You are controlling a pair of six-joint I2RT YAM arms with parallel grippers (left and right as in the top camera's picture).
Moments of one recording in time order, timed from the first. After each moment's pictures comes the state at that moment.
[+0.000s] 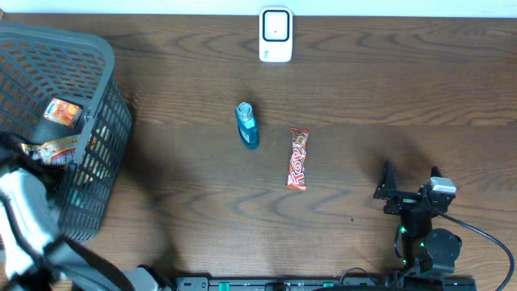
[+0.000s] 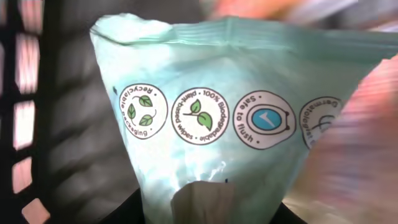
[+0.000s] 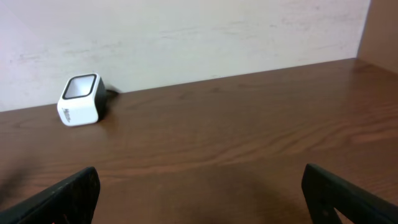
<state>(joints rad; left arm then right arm) 0.76 1.47 1.06 -0.85 -0.08 -0.84 -0.12 0.01 0.01 -0.07 -0.06 0.15</state>
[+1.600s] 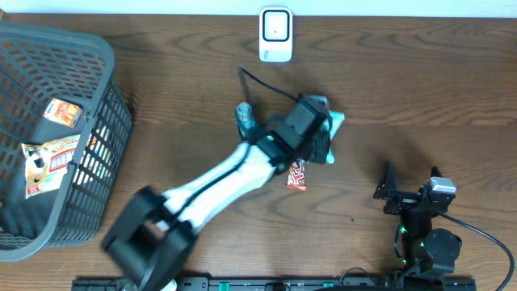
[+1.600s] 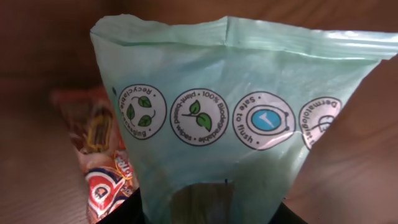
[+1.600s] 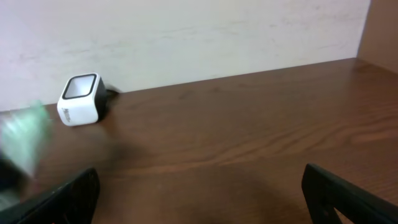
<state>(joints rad) -0.81 1.81 1.27 -0.36 0.13 -0.57 -0.12 0.01 0.01 -0.07 -0.06 0.15</state>
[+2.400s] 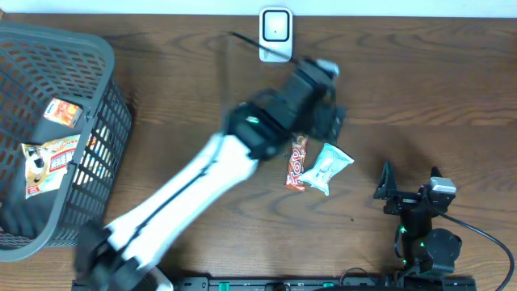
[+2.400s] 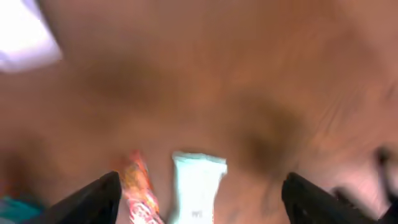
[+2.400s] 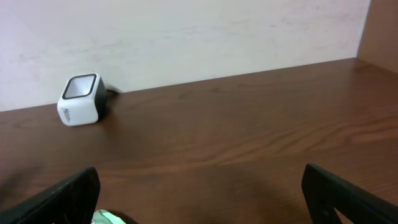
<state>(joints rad) -0.75 1.63 1.59 -0.62 0.05 -0.35 -0.12 0.01 0.01 -0.07 -0.06 0.15</state>
